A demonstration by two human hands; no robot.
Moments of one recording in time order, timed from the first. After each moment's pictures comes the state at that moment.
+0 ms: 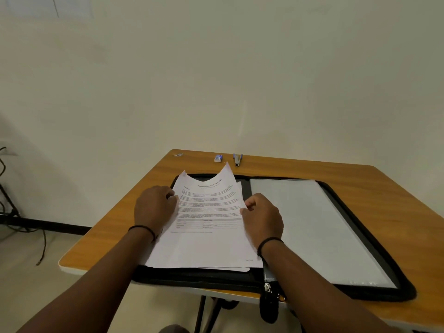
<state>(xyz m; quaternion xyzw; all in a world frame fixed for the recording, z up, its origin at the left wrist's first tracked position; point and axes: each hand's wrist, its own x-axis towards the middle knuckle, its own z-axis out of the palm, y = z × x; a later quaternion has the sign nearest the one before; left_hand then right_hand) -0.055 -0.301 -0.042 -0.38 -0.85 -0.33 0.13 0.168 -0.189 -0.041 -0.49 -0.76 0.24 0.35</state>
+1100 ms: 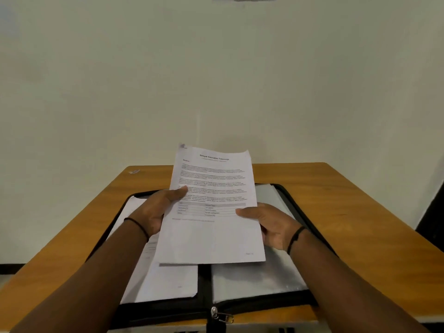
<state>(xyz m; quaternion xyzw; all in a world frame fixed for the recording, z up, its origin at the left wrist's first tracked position) 0.028 -0.220 0.018 -0.28 -0.50 -0.61 -0.55 0.275 -0.111 -0.008 -0.28 -0.54 0.77 0.21</state>
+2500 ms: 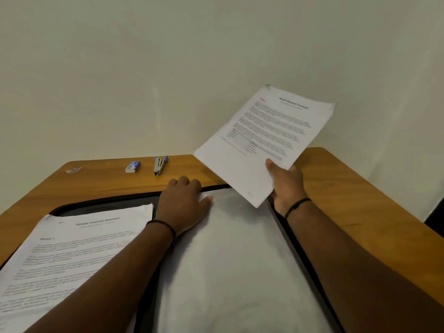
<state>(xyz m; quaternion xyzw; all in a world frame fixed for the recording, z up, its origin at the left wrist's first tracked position) 0.075 -0.036 -0.051 -0.59 -0.78 -0.18 0.06 0.275 0.075 -0.029 -0.36 -0.42 0.60 0.57</state>
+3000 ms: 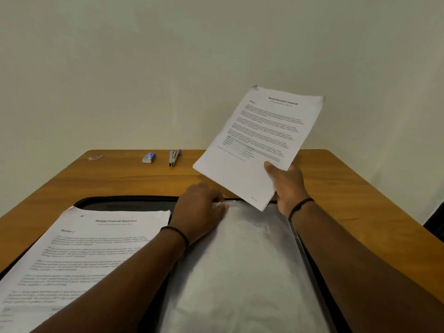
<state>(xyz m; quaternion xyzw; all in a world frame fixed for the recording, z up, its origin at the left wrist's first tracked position) 0.111 -0.089 -0.038 -0.63 -0.72 -0.29 -0.02 0.278 0.035 -0.015 -0.38 -0.49 0.58 0.53</state>
